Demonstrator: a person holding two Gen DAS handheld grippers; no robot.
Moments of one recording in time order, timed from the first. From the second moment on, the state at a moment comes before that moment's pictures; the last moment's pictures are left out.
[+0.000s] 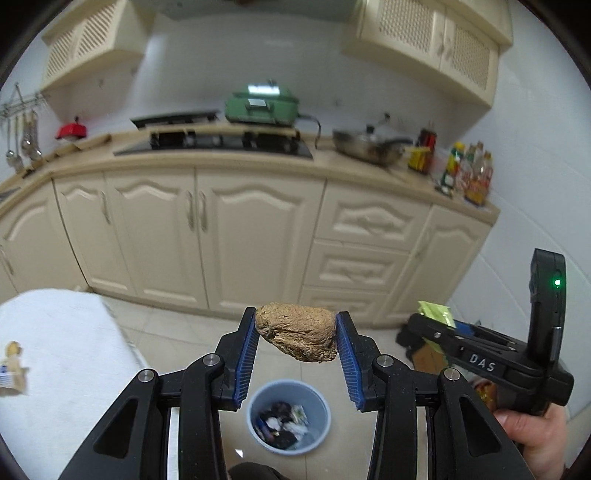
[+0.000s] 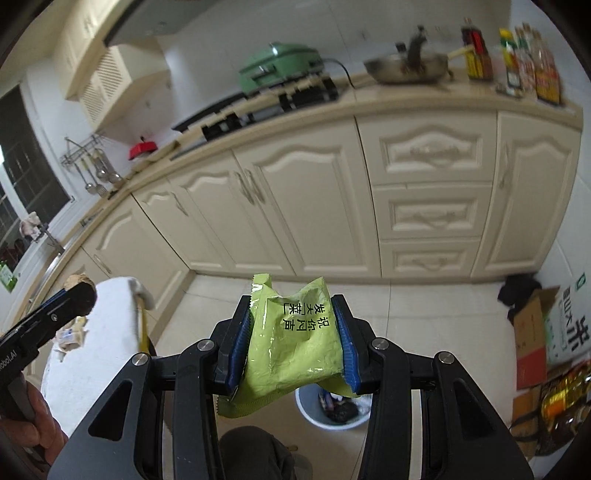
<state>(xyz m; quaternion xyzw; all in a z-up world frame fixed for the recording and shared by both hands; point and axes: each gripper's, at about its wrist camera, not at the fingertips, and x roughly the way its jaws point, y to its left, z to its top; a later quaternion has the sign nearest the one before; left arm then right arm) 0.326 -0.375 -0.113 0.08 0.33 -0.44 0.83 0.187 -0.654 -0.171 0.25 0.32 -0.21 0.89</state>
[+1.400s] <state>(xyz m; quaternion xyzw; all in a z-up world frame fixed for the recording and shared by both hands) 0.429 -0.559 -0.186 0.13 0.44 -0.35 0.82 0.233 -0.695 -0.304 0.35 0.42 -0.23 0.80</state>
